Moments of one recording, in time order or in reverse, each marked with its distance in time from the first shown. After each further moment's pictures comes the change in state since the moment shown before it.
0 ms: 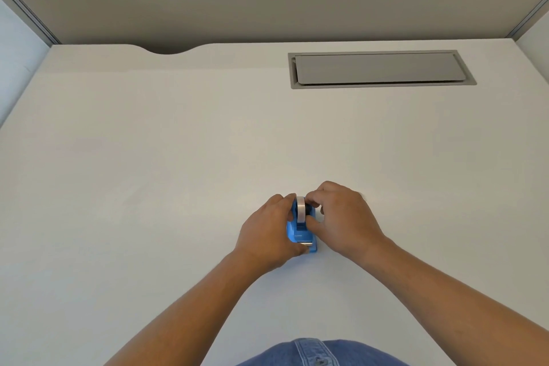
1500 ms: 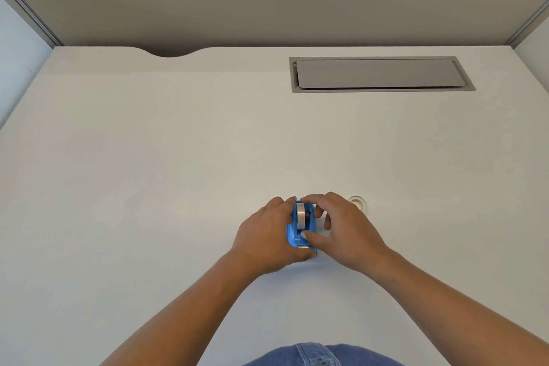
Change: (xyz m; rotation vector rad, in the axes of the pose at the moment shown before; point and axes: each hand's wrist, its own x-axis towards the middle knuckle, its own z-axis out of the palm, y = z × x) left_hand -0.001 0.003 -0.008 0.045 -0.035 0.005; right_hand -0.013 0.019 0.015 0.229 -0.061 0.034
